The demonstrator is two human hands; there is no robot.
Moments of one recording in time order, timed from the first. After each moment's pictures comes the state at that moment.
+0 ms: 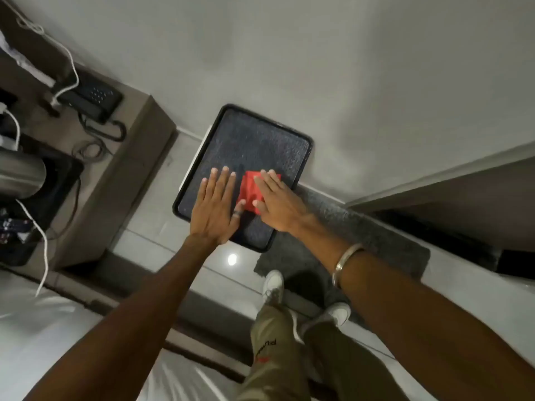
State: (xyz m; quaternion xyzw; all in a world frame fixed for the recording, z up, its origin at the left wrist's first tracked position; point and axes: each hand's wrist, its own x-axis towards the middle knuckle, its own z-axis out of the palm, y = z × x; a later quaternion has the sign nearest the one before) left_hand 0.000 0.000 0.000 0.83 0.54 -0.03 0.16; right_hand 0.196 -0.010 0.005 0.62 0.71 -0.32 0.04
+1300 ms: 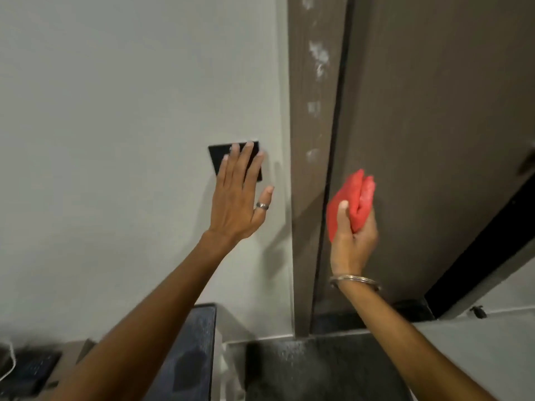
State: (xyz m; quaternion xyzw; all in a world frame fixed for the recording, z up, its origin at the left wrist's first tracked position) left_hand 0.385 -0.002 0.431 0.89 0.15 0.42 -0.08; right_hand 0.482 -0.187 0.391 0.59 0.16 0.03 -0.79
